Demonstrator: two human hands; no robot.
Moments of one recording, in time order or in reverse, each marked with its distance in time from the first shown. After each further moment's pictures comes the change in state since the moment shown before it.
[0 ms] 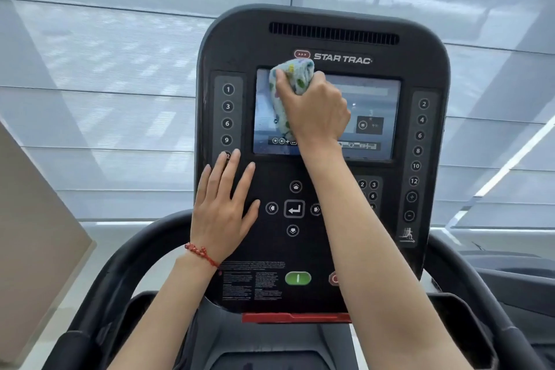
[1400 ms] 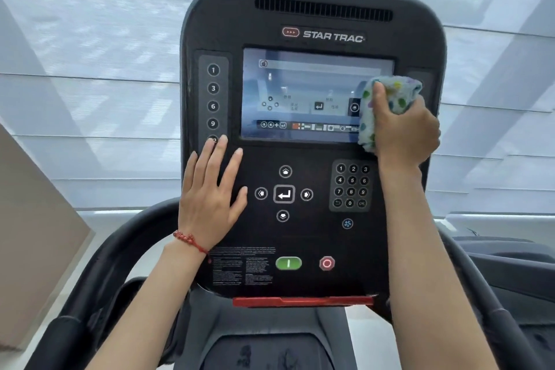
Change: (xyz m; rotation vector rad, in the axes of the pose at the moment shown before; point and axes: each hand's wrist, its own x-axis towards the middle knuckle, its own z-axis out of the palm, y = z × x) left_hand -0.003 0.001 0.002 -0.016 -0.015 -0.013; right_hand -0.007 0.123 -0.047 -0.053 0.223 0.269
